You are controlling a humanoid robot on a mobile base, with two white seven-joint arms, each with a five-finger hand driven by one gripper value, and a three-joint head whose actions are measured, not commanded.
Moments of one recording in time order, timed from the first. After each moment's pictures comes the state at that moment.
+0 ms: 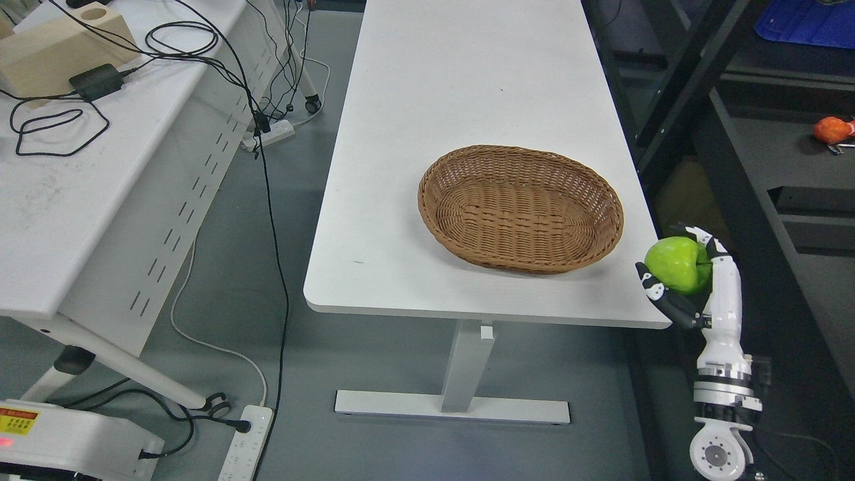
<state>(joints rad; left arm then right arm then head) -0.09 0.00 0.09 -0.04 -0.07 0.00 -0.16 0.07 -0.16 -0.11 -1.55 0.47 -0.34 -0.22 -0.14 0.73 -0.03</state>
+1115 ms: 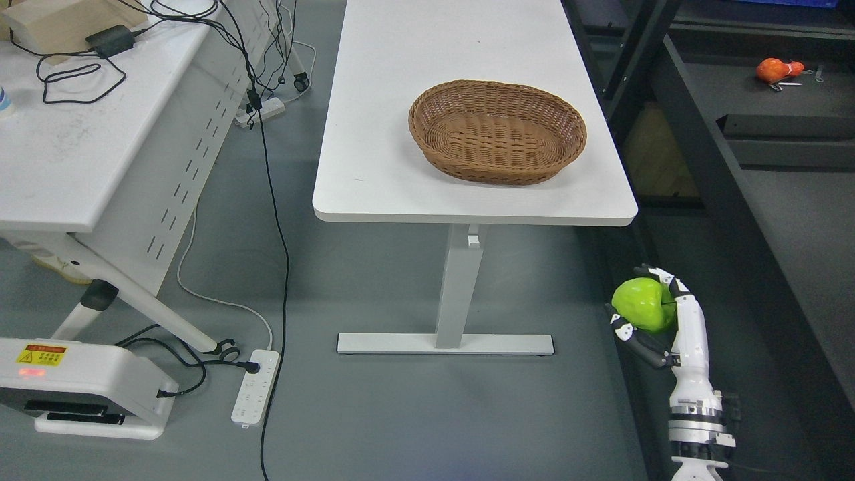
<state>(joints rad) -0.09 0.00 0.09 -0.04 -0.07 0.00 -0.16 0.16 -0.13 -0.06 -1.58 0.47 -0.34 -0.21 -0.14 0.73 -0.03</state>
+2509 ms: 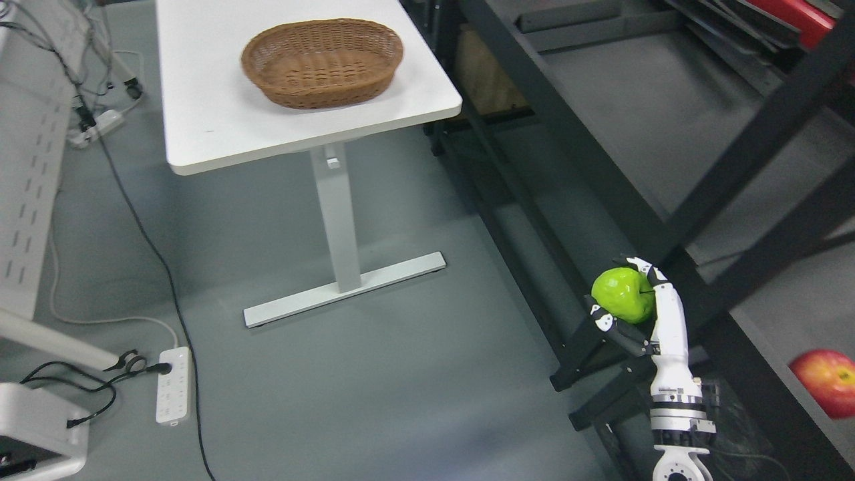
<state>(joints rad) -0.09 0.00 0.09 -0.04 -0.07 0.00 -0.16 0.14 -0.12 -0.01 -1.58 0.47 -0.32 -0.21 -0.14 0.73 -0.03</state>
